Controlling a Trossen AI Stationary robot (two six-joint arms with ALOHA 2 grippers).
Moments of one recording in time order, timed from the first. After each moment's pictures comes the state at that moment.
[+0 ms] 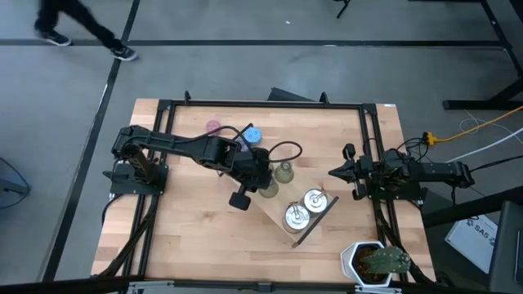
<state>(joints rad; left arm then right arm) -0.13 1.73 1.72 -0.95 0.01 0.20 0.05 0.00 0.01 0.02 -0.08 0.07</state>
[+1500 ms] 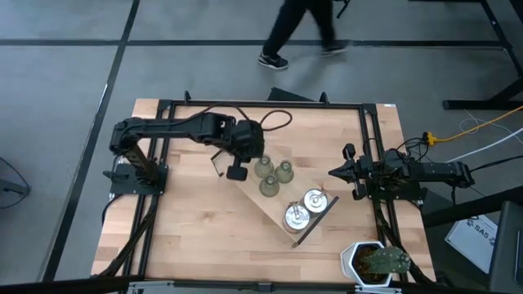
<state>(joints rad) 0.05 1.69 1.73 -1.11 -0.10 0.23 0.05 0.00 0.01 0.02 -0.08 0.07</state>
